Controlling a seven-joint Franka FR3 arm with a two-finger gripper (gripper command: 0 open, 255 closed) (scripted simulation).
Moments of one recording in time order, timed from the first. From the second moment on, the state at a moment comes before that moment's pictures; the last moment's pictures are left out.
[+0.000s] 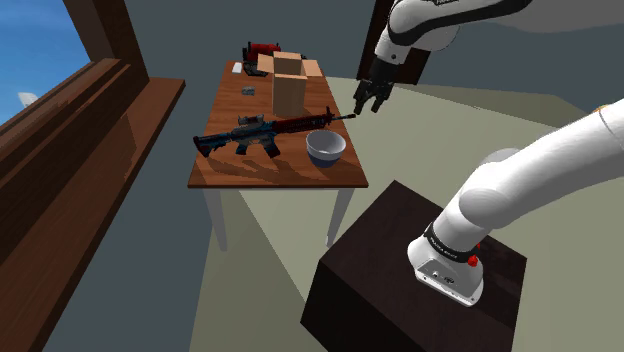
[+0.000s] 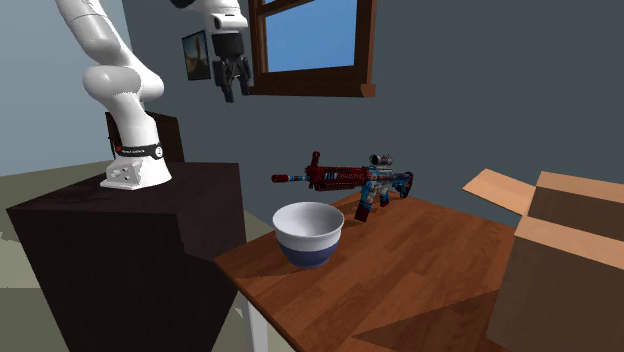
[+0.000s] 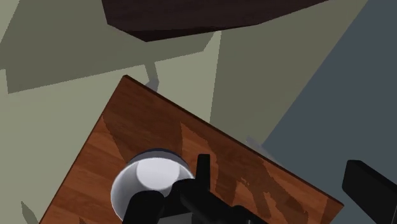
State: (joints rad) arm -0.07 -0.44 -0.24 -2.46 0.08 2.02 -0.15
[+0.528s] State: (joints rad) arm -0.07 -0.16 -0.33 -2.39 0.17 2.22 -0.30
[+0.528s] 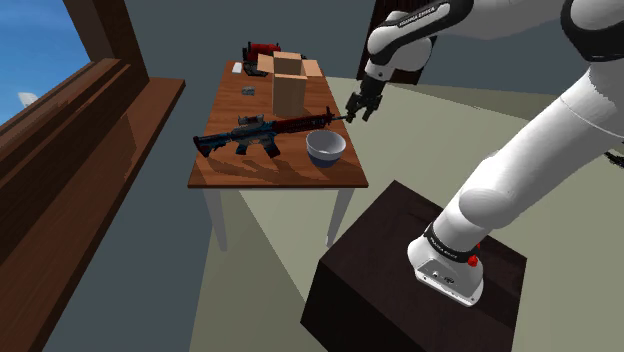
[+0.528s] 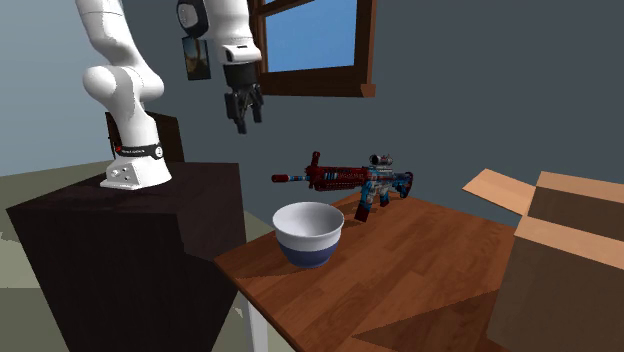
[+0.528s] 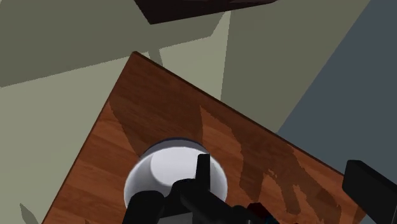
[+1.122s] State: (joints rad) arm -0.12 0.21 -0.37 -2.19 0.39 2.34 -0.52
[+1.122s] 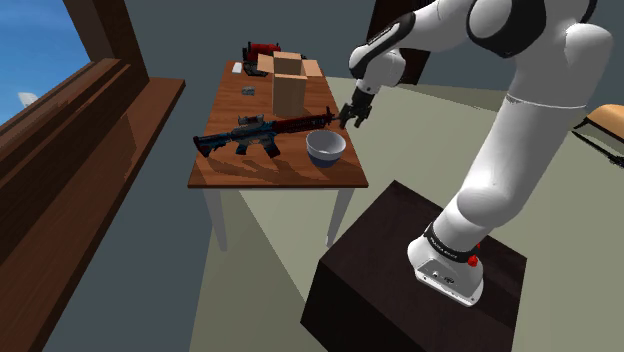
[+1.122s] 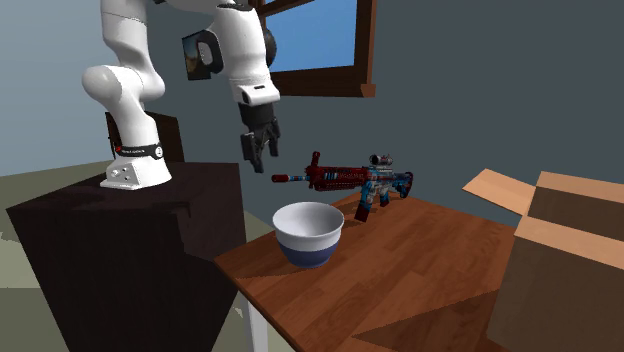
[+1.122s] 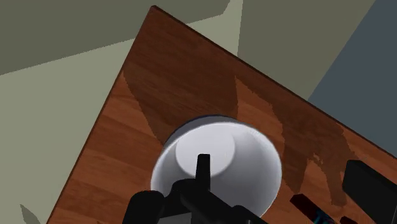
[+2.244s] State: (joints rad) arm -0.32 0.78 -0.27 -1.69 0.62 2.35 -0.70
